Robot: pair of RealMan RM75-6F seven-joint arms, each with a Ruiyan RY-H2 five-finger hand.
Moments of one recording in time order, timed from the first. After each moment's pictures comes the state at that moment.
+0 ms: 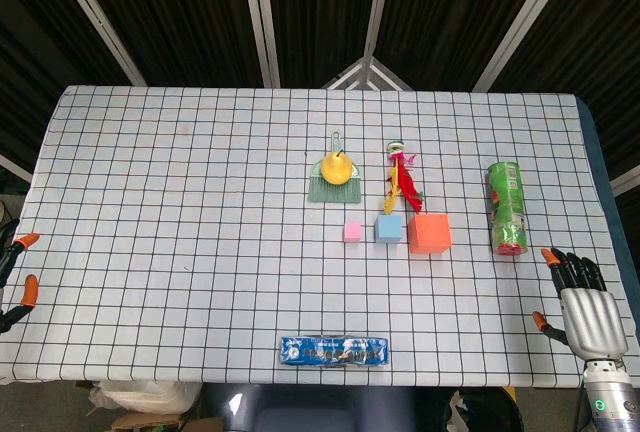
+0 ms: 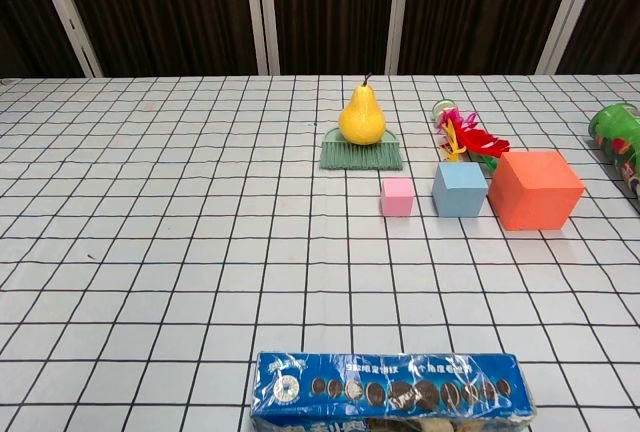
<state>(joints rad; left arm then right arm) -0.04 -1.16 -0.06 -1.51 1.58 1.65 -0.06 0.08 -1.14 0.04 -1.65 -1.43 1.41 -0.17</state>
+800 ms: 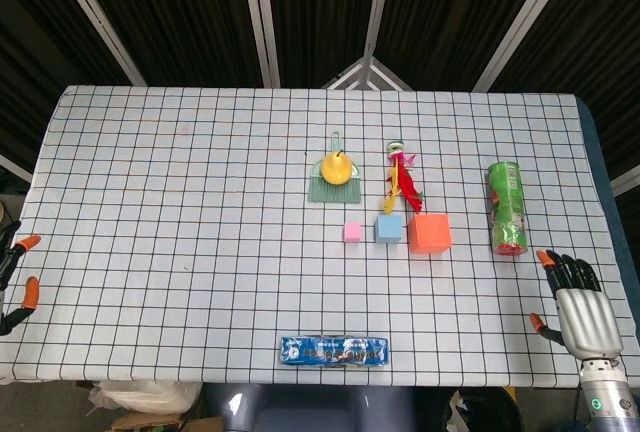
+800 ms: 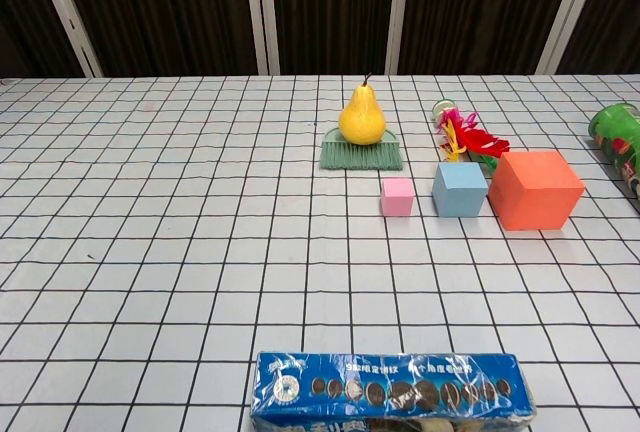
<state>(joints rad) -0.03 -1.15 -0.06 -1.52 1.60 1.67 -0.05 0.09 -1.14 0.04 -1.65 -1.41 1.38 -0.18</state>
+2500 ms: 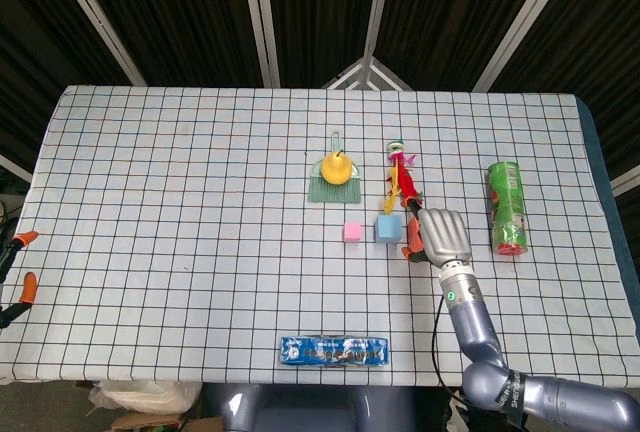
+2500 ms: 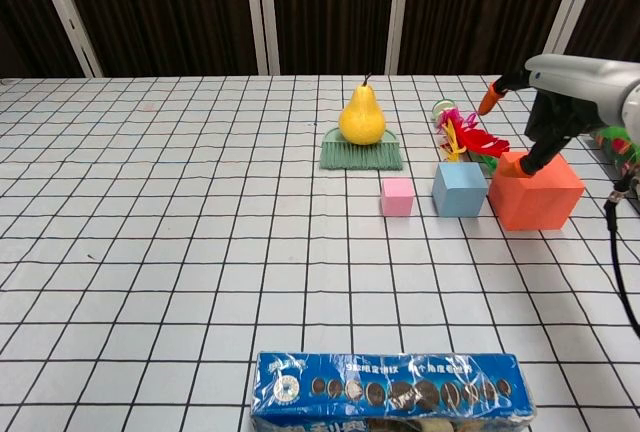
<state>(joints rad) -0.05 -1.14 -0.07 -1.52 1.54 1.60 -0.06 0.65 -1.46 0.35 -1.82 -0.67 1.17 -0.71</state>
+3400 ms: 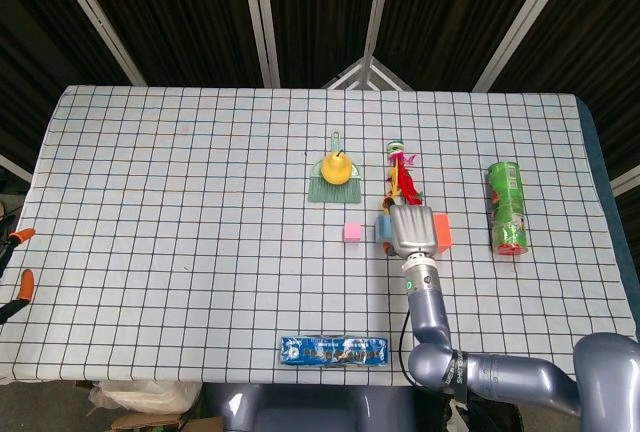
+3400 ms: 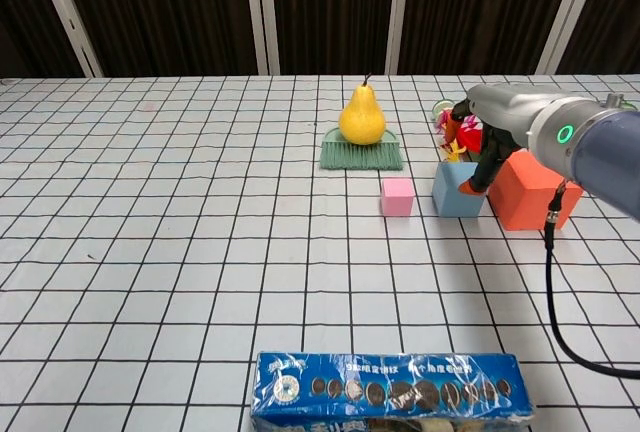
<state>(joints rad) -0.06 -1.13 -0.08 -1.51 1.51 1.57 -0.09 0.83 -1.67 0.33 -1.64 -0.49 1.30 -0.90</state>
